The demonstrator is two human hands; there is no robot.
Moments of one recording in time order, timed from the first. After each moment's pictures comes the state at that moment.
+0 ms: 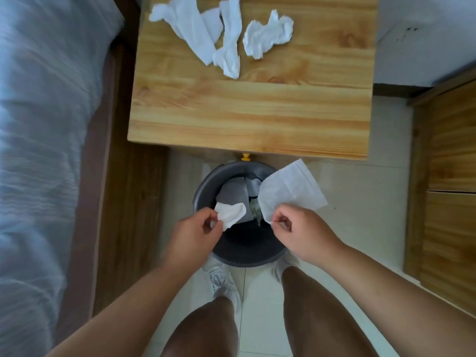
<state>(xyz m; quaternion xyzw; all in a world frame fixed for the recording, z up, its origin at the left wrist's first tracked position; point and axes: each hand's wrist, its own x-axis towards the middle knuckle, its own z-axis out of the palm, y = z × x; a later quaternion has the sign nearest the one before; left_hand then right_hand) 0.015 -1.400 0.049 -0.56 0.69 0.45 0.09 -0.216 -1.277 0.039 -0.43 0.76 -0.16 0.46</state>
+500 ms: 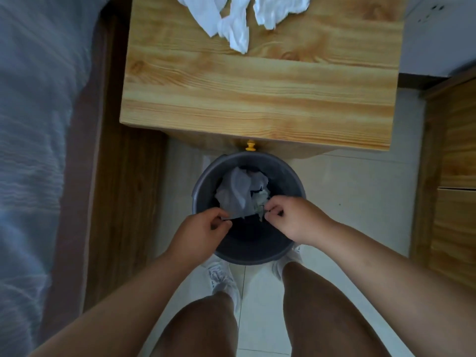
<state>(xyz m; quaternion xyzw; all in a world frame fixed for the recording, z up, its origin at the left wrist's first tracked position) 0.022 -1.395 -0.003 -0.54 0.65 0.52 0.14 -0.216 -1.305 -0.001 -0.42 0.73 -0.03 0.54</state>
